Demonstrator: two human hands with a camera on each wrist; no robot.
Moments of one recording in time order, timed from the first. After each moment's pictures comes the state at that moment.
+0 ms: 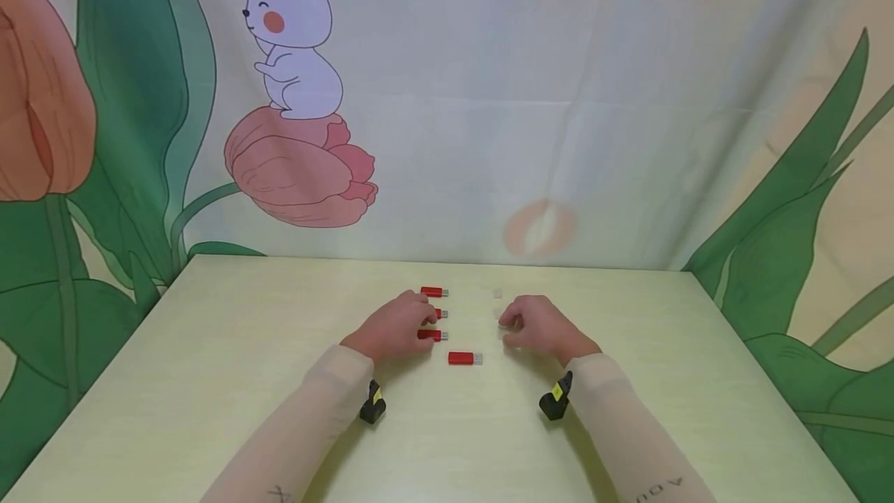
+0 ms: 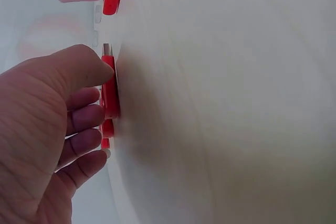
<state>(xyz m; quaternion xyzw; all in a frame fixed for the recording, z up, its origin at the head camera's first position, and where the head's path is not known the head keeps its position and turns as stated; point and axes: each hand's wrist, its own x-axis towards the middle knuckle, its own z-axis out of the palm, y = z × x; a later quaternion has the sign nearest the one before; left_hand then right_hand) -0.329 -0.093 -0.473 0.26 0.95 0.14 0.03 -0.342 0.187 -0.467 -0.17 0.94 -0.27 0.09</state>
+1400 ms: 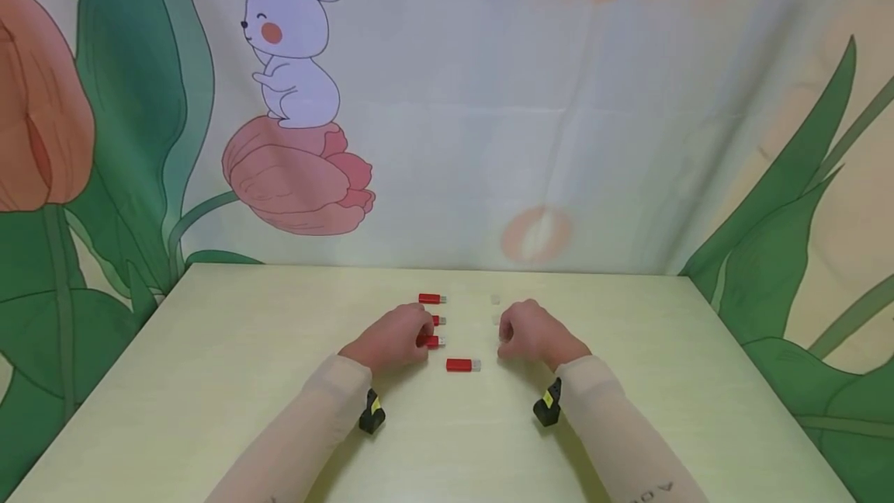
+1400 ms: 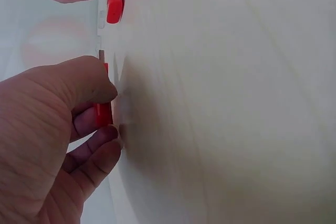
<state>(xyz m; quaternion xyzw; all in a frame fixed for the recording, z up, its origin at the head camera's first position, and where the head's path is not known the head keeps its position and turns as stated) -0.324 -0.088 -0.468 0.23 0.96 0.18 0.06 -0.340 0.174 -0.458 -0.17 0.96 -0.19 0.10</state>
